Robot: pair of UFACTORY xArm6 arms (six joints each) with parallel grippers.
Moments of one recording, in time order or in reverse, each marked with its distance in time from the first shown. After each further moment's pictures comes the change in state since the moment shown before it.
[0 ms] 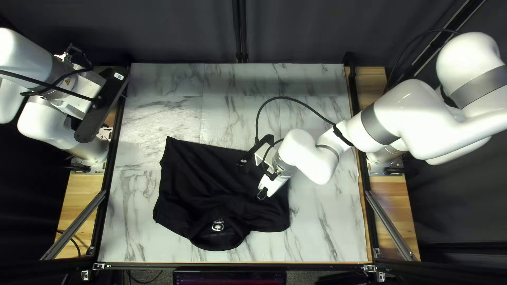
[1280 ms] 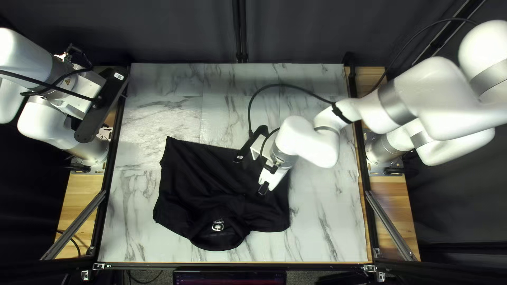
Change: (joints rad) left arm 0.000 0.000 0.000 0.000 0.000 0.000; right arm -0.097 -0.103 -0.014 -0.254 0.186 0.049
